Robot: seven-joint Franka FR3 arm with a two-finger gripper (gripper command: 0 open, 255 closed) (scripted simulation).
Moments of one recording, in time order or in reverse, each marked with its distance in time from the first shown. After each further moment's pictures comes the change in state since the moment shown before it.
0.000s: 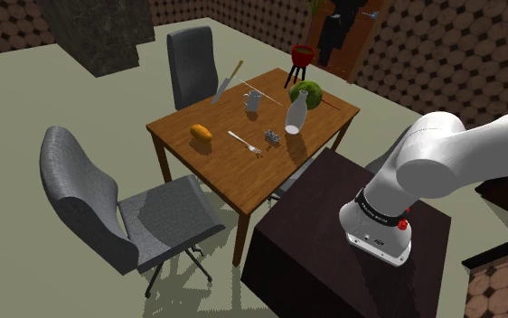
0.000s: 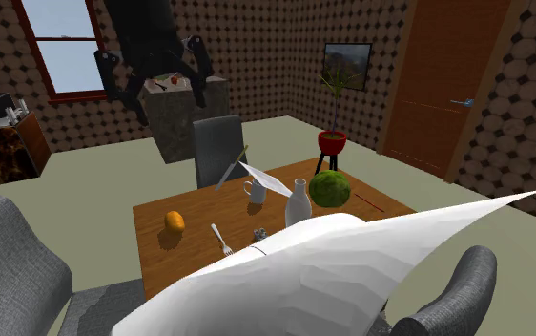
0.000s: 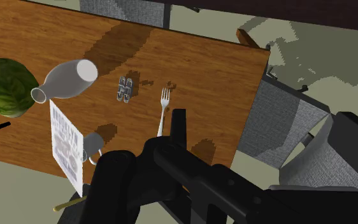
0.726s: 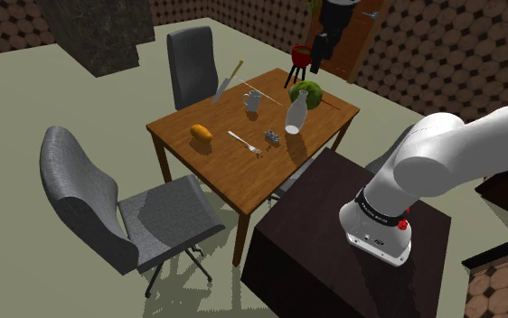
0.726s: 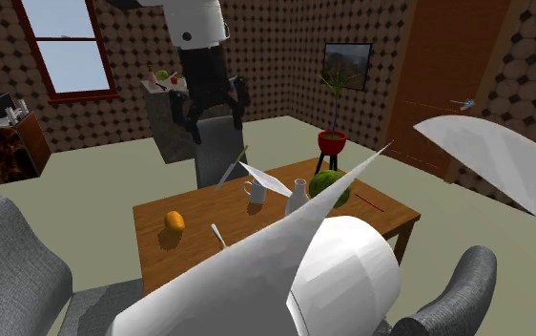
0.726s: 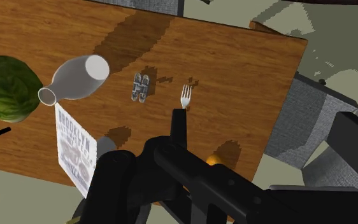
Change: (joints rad) arm -0.063 0.140 -0.173 -0.081 -0.092 0.248 -0.132
